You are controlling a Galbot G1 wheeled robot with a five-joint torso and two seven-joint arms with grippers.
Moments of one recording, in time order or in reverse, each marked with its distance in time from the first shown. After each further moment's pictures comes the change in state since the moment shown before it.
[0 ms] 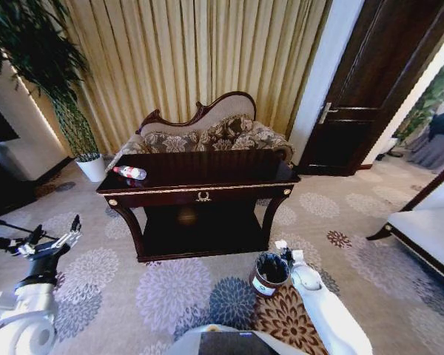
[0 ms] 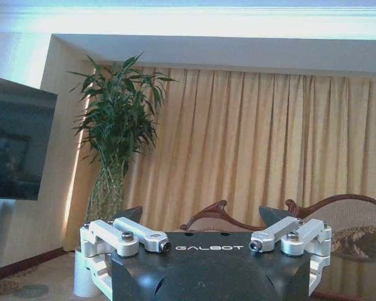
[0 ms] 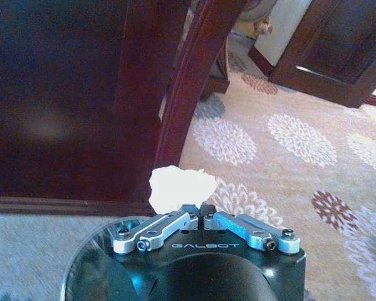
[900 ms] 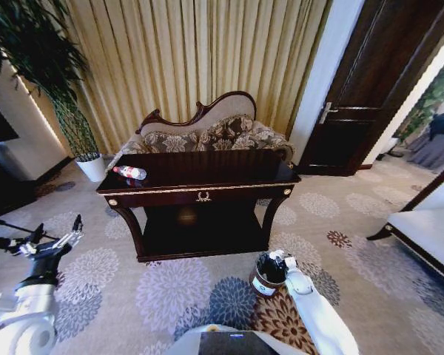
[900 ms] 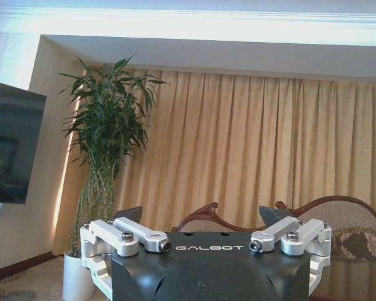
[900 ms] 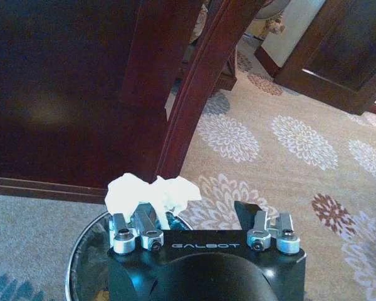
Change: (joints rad) left arm 0.008 -0.003 0.006 -0.023 0.002 0.000 0.018; right arm 0.008 0.052 0.001 -0.052 -0.097 0.032 0.000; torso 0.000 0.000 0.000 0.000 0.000
